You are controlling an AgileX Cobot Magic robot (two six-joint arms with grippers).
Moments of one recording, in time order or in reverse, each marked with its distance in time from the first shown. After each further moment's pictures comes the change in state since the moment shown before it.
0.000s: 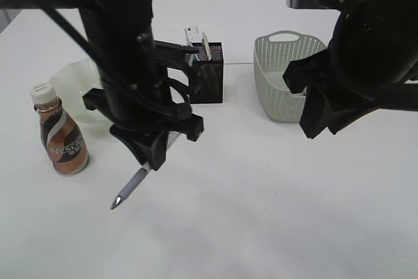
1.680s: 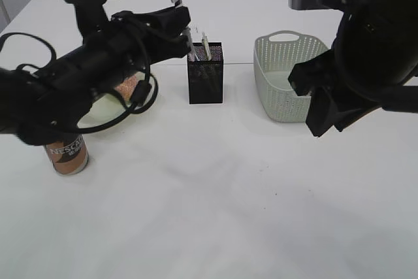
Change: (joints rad) left arm 0.166 -0.042 0.607 0.161 -2.183 -0.034; right arm 0.000 0.000 0.000 -0.031 0.000 -0.012
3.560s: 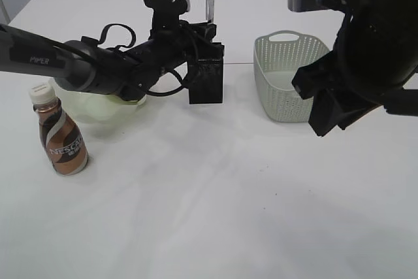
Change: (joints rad) left arm 0.063 0.503 -0.698 0.064 0.355 0.101; right arm 0.000 0.000 0.000 -0.023 0.000 -0.041
